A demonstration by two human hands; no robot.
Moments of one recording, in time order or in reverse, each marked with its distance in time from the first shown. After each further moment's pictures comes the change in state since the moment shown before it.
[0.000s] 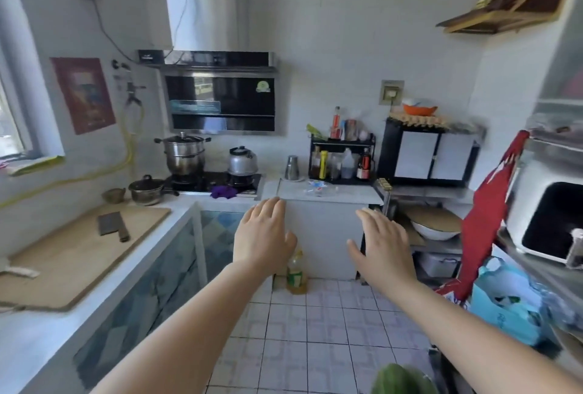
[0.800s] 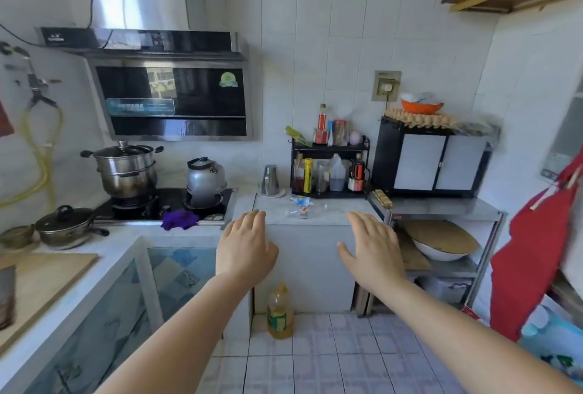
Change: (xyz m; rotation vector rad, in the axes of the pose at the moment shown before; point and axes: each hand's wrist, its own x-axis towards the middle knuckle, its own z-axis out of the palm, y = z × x) left_hand 0.311 -0.072 0.214 -0.033 -0.100 -0.043; right_hand 0.300 0.116 0.181 -0.073 -0.054 0.041
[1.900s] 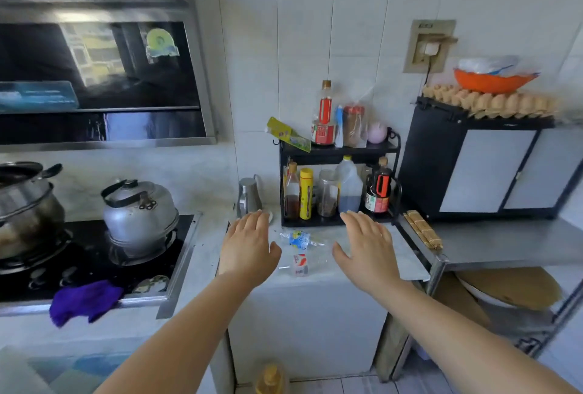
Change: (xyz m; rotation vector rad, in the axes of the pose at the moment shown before) left_hand 0.496 -0.052 0.281 0.015 -0.110 0.030; right_hand 0.457 0.155 0.296 0.053 -0.070 0.058
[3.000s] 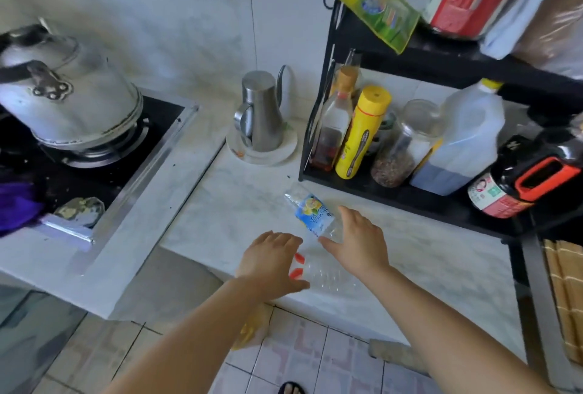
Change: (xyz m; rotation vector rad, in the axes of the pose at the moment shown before) left_hand 0.206 -0.020 0.333 -0.111 -0.597 -0.207; right_hand 0.254 0.147 0.348 0.110 -0.594 -0.118
